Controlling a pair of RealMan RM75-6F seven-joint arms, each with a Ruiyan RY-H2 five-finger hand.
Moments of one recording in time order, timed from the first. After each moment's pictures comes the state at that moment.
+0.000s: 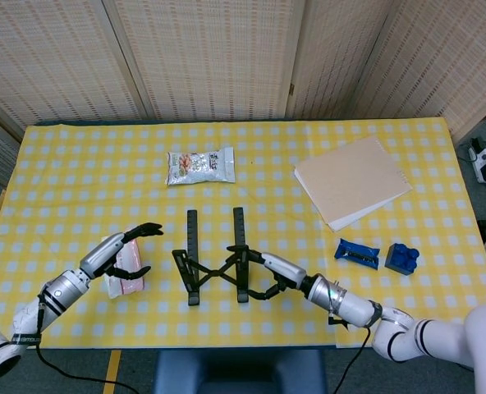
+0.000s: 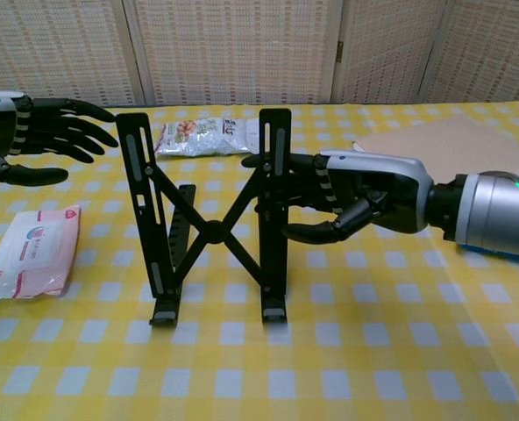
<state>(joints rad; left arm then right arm) -0.65 -1.18 0.01 -1.45 1.72 1.02 -1.06 0.82 -1.50 -0.04 -1.38 -1.75 0.95 1.19</state>
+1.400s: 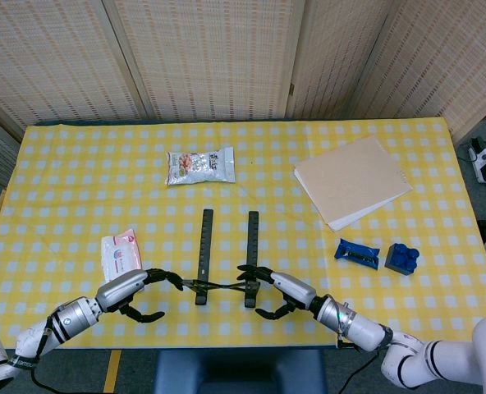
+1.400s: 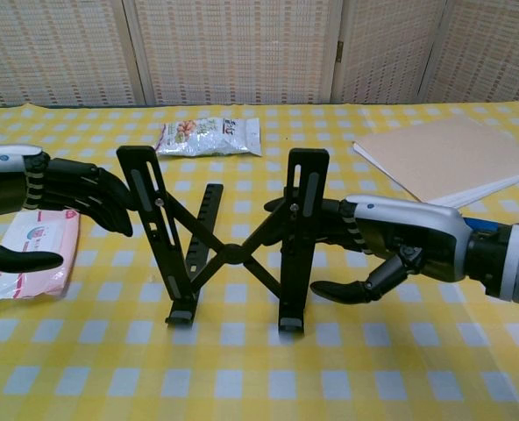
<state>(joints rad) -0.72 -1.17 0.21 -1.53 1.87 1.15 -1.02 0.75 -1.51 -0.13 -1.46 -1.68 0.97 0.99</state>
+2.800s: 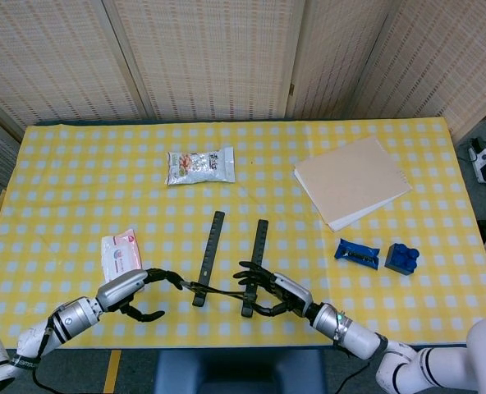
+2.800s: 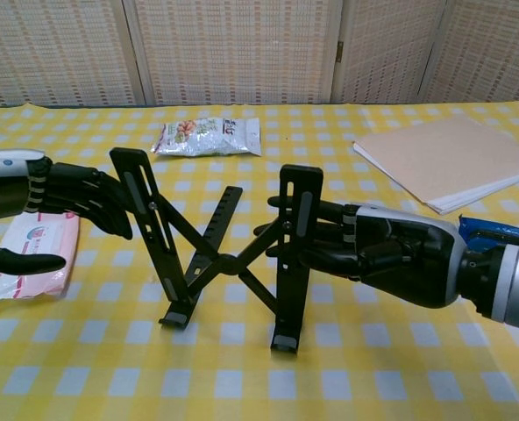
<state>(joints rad) -0.74 -1.18 0.23 -1.54 1.83 1.14 -1.00 0.73 -1.55 -0.13 -1.49 -1.63 1.00 1.52</state>
